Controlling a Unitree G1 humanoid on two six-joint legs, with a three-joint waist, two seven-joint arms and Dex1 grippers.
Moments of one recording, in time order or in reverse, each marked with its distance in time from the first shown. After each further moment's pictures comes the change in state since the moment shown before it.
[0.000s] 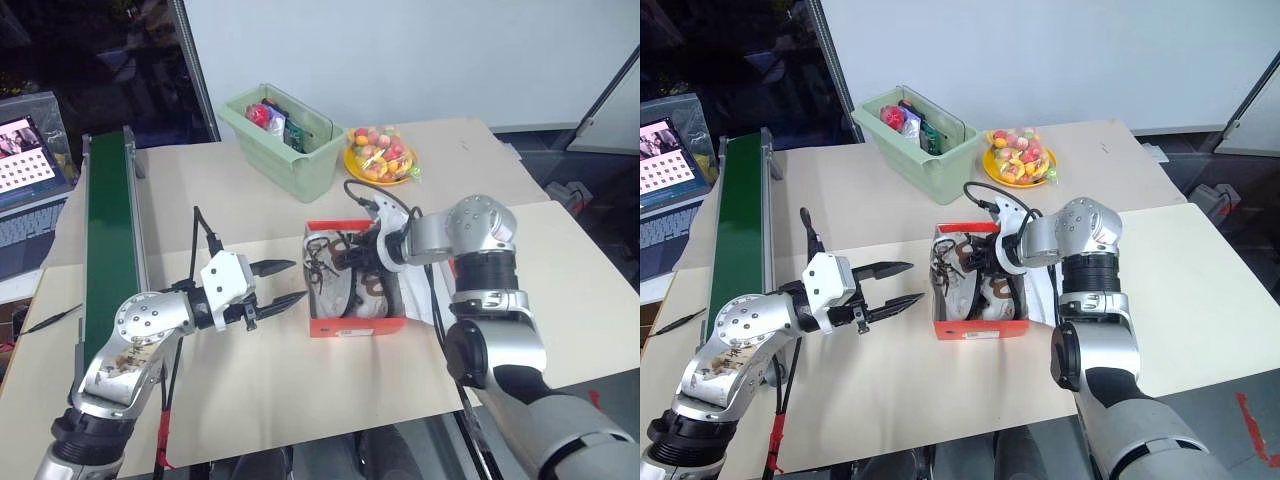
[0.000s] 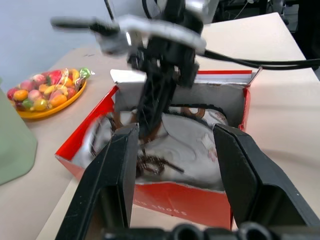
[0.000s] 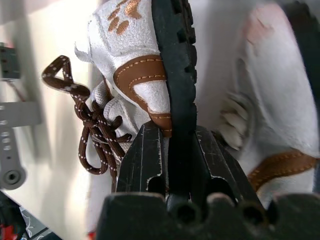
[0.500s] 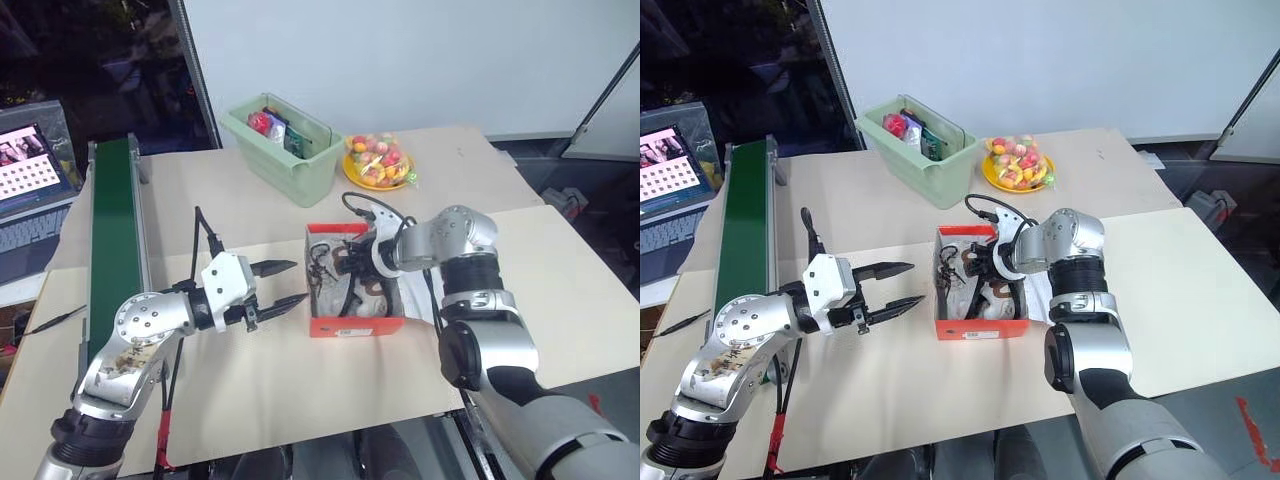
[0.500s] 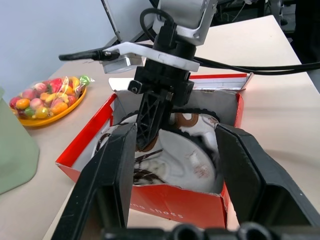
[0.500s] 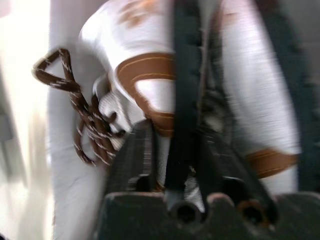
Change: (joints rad) left arm 0.000 0.001 0.000 0.000 0.001 0.000 -0.011; right arm -0.013 0.022 0.001 0.096 -0.120 -0.103 0.036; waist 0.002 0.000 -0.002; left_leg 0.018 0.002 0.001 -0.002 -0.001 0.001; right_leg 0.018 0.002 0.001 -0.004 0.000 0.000
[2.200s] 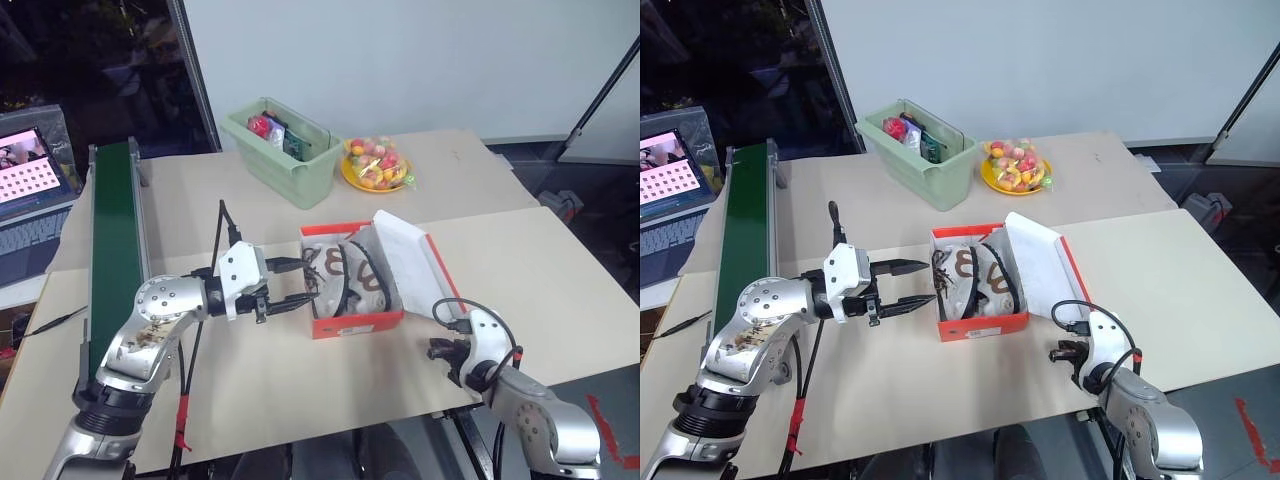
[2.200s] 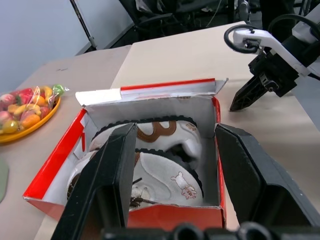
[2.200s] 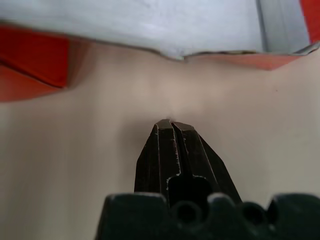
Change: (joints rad) left arm -0.130 -0.044 -0.057 0.145 0.010 -0.005 -0.112; right arm 1.162 -0.162 0.006 -1.015 -0.092 -0.487 0.122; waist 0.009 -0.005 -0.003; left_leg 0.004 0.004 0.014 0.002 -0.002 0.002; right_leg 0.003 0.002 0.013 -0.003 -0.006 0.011
